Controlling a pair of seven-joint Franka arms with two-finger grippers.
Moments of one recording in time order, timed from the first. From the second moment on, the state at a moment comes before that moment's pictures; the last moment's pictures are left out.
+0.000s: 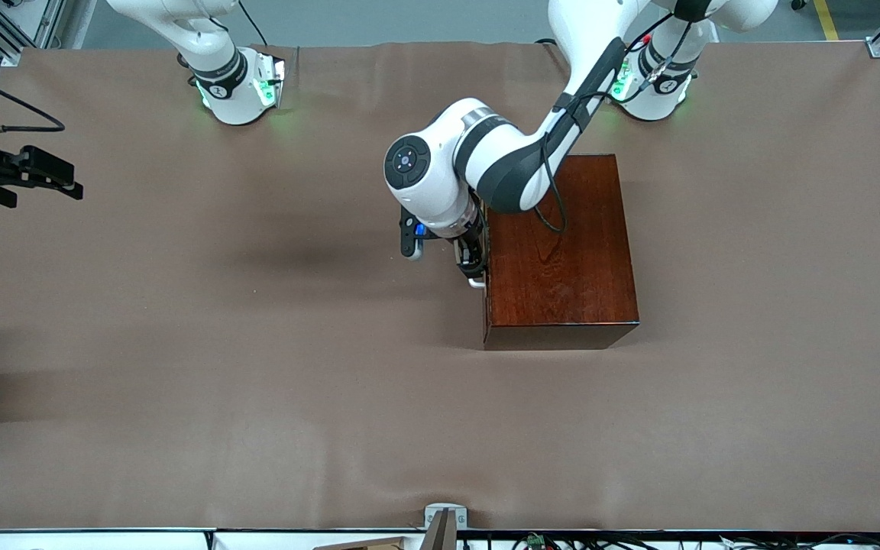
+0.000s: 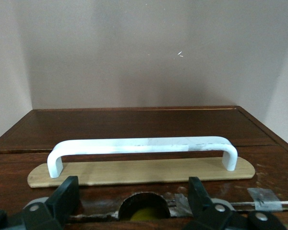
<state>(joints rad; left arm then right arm) -0.82 0.70 -0.01 -1.25 0.17 1.67 0.69 0.00 0.03 -0.04 -1.53 0.04 1.45 -0.13</state>
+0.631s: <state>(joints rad) -0.83 0.55 -0.01 -1.22 0.12 1.78 -0.14 -0.01 0.02 -0.04 -1.54 0.04 1.49 -0.13</state>
